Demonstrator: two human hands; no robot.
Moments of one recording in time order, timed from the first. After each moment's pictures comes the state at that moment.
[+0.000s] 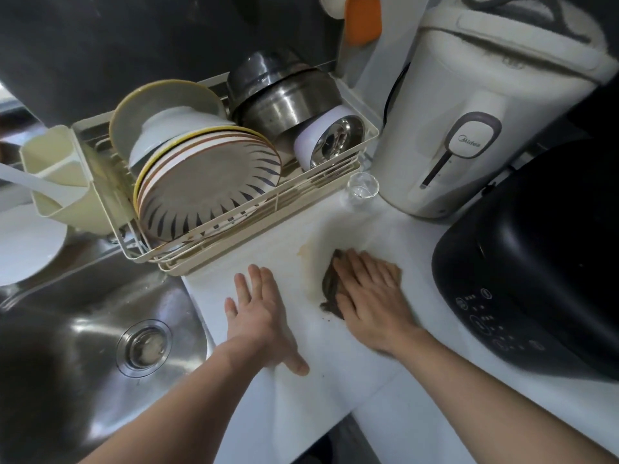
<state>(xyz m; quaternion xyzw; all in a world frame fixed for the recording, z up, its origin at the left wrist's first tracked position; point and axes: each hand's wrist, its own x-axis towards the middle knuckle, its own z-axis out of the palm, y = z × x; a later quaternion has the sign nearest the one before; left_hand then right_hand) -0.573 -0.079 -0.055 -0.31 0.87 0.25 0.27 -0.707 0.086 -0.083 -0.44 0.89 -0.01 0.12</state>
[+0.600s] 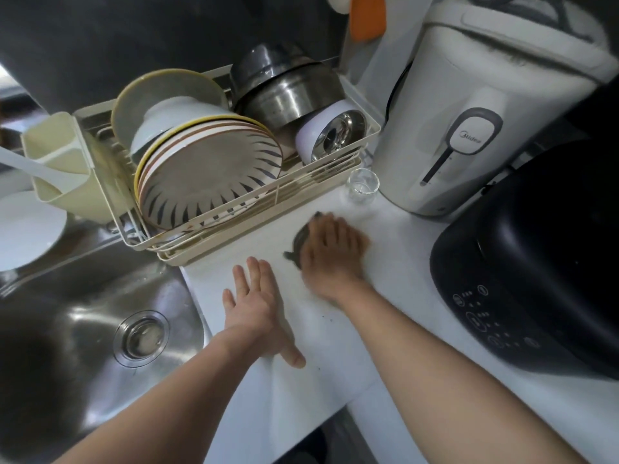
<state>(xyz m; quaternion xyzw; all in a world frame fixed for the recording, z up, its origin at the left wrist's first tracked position) -0.575 -0.078 -0.050 -0.31 0.87 0.23 0.30 -0.715 -0.008 -0.093 -0.34 0.93 -0.03 0.12</state>
